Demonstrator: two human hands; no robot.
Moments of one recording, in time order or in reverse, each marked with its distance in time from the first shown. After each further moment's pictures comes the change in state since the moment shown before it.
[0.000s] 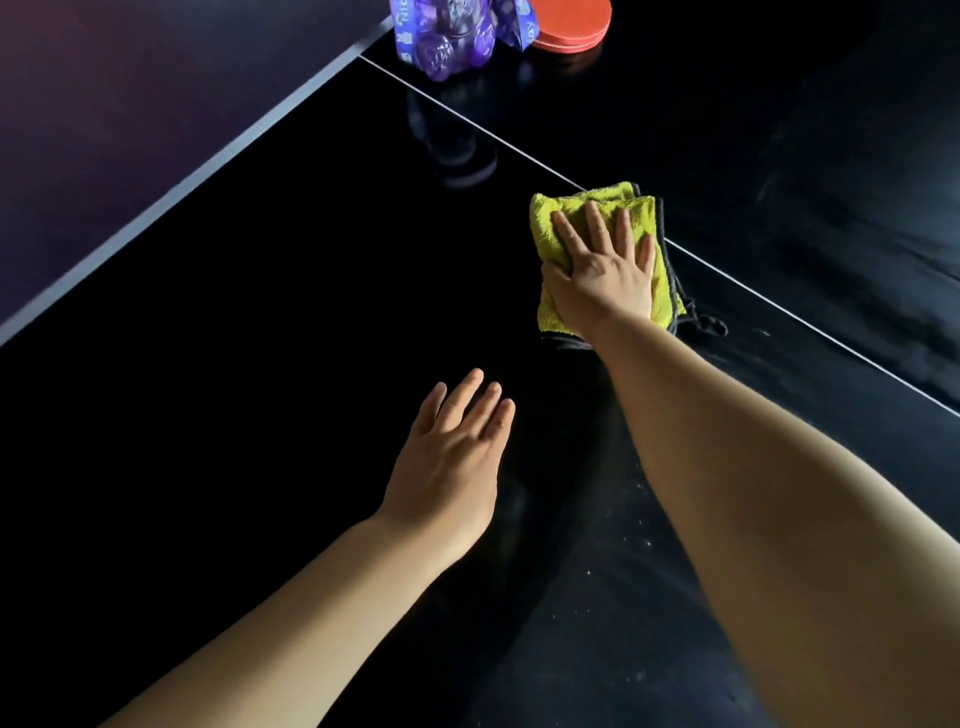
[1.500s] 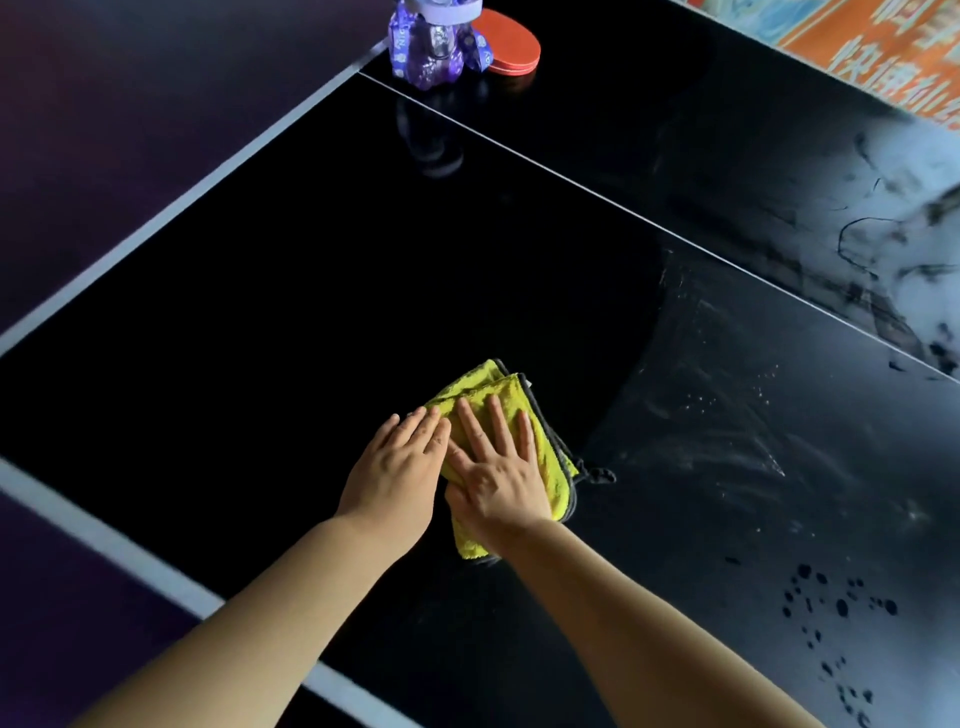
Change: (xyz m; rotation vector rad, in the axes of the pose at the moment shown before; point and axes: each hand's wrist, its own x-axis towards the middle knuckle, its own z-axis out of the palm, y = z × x) left_hand -0.207 -0.035 0.009 0.063 -0.044 0.048; right_hand -0.369 -0.137 0.060 -0.021 -0.098 -0.276
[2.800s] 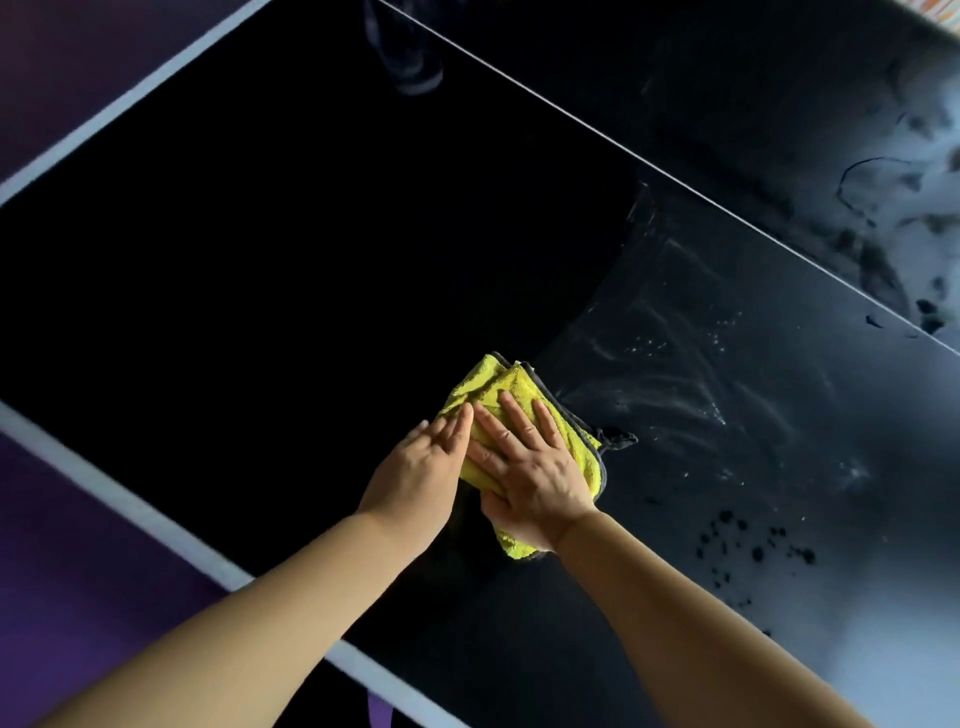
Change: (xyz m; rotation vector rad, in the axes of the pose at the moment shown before) left_hand -0.013 0.124 0.029 -0.109 0.048 0.023; right_hand -0.099 0.113 -0.002 -0.059 -0.051 -0.231
